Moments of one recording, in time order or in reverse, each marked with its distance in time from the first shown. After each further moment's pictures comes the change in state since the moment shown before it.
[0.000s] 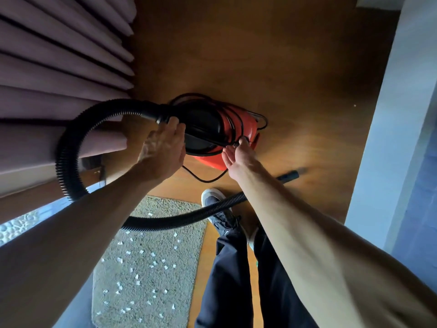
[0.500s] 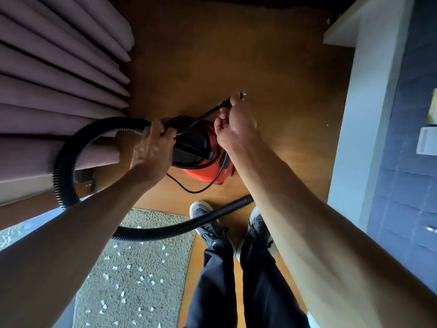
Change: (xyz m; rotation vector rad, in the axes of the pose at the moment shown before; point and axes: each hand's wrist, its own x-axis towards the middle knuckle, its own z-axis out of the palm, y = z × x) left_hand 0.005 0.012 -0.030 -0.166 0.219 -0.119; right_hand -0.097 -0.073 0.053 0.047 -0.173 -0.240
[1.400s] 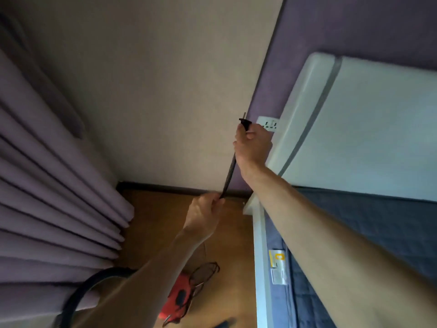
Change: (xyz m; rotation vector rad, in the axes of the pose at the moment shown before) left_hand 0.059 0.263 -0.385 -0.725 0.201 0.027; right_hand -0.381 -0.340 0.076 -0.514 -0.032 -1.390
